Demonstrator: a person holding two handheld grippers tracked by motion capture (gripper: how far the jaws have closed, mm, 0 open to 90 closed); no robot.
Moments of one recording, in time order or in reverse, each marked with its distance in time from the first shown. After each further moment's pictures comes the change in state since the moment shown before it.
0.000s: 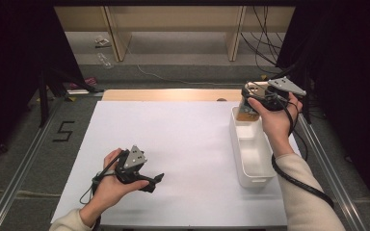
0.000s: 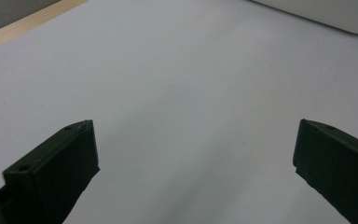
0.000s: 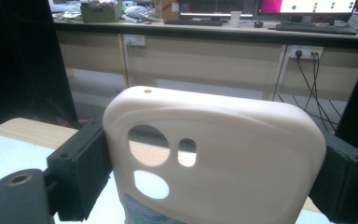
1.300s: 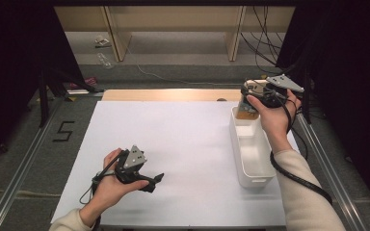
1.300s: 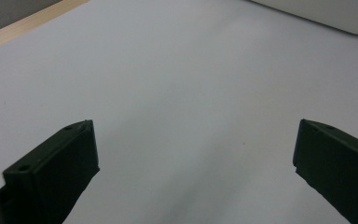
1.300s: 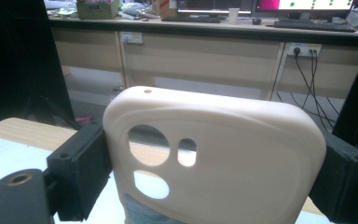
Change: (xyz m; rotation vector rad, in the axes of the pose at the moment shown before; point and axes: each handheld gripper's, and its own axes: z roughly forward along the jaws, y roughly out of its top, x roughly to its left) left arm 0.000 0.000 0.000 -0.001 0.000 0.000; right arm -0.001 0.003 0.009 0.012 -0.010 0.001
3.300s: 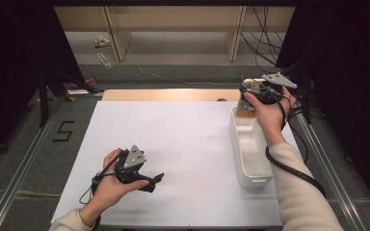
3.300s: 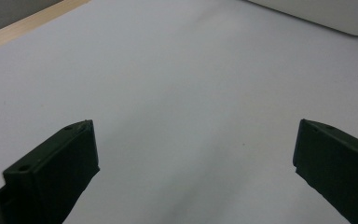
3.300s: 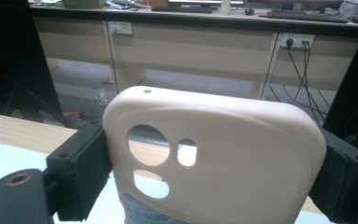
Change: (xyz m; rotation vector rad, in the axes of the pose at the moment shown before) left arm 0.000 0.000 0.000 -0.001 -0.002 -0.001; right arm -0.007 -0.007 0.027 0.032 -0.038 -0.001
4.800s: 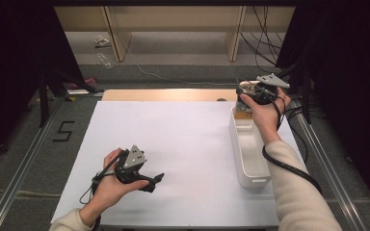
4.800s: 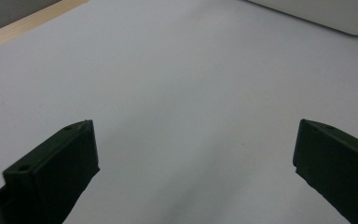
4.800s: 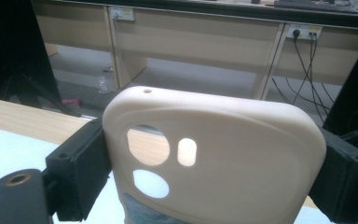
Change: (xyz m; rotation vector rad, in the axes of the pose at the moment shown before) left arm 0.000 0.000 0.001 -0.001 -0.001 -0.001; right arm 0.002 -0.010 0.017 0.043 0.010 -0.026
